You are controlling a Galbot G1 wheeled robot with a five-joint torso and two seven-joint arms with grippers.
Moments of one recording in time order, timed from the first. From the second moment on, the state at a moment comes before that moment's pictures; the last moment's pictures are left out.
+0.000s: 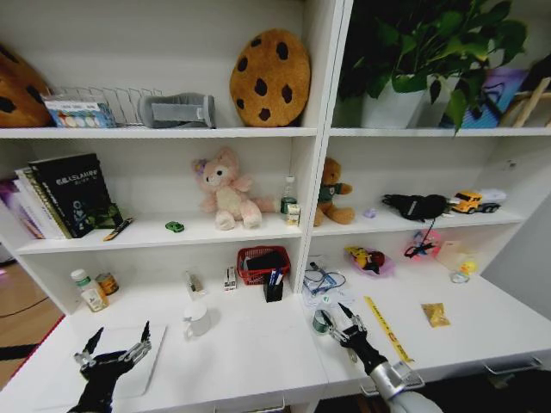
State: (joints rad) left arm 2.01 -1.56 -0.94 -2.41 -0.19 0.04 0.04; right arm -1.62 1.09 0.55 1.88 0.35 0.28 -0.23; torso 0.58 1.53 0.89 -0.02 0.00
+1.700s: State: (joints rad) left arm 2.01 -1.56 -0.94 -2.41 -0.19 0.04 0.04; right arm -1.46 1.04 0.44 1.79 0.39 0.24 -0.20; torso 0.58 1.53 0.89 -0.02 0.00
